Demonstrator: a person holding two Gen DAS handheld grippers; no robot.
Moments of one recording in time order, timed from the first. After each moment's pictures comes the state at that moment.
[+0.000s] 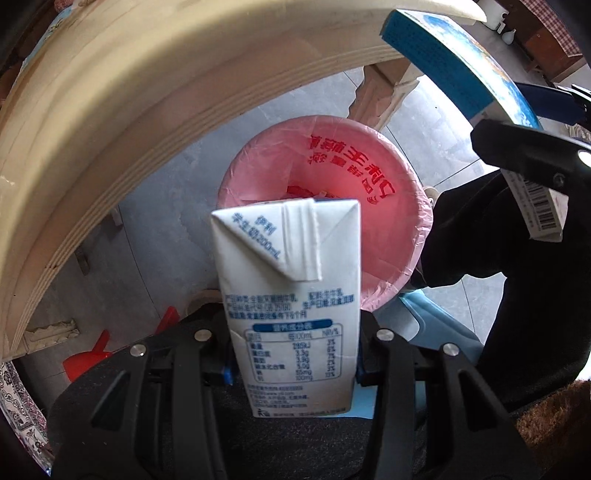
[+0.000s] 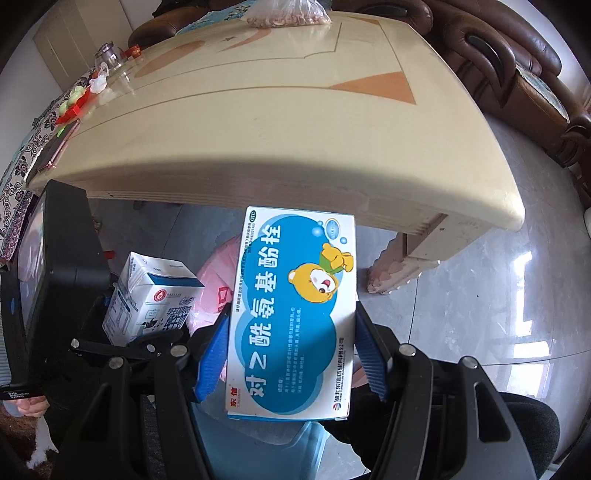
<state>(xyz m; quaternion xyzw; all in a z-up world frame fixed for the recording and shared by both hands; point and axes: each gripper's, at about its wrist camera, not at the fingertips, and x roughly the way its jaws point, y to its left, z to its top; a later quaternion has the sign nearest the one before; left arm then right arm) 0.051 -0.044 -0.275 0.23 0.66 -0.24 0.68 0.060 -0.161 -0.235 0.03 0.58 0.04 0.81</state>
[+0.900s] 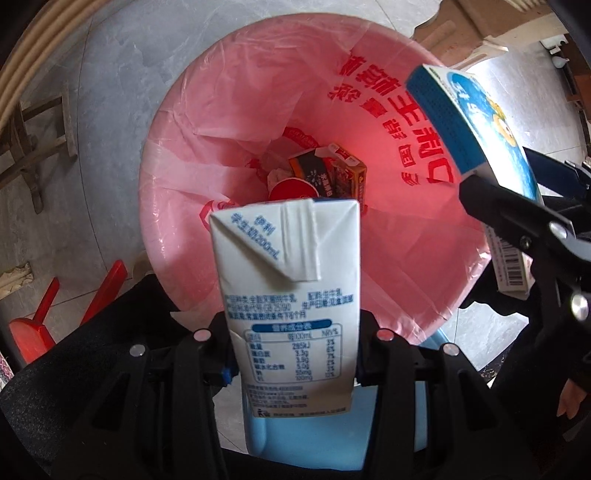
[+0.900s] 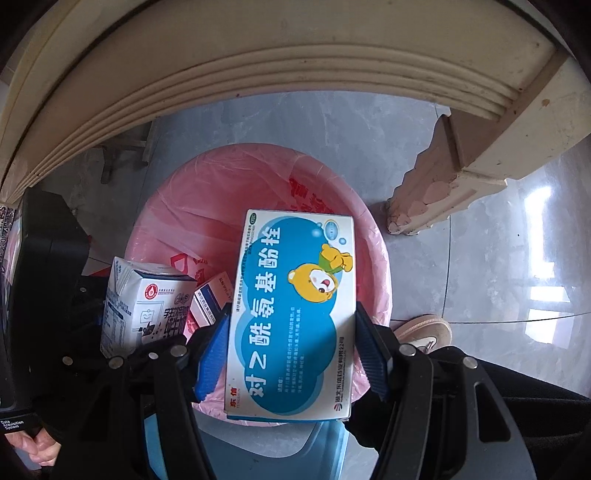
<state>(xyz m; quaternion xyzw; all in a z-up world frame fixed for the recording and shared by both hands) 0.082 -0.058 -0.408 0.15 0.77 -0.18 0.60 0.092 -0.174 -0.393 0.09 0.67 0.03 0.73</state>
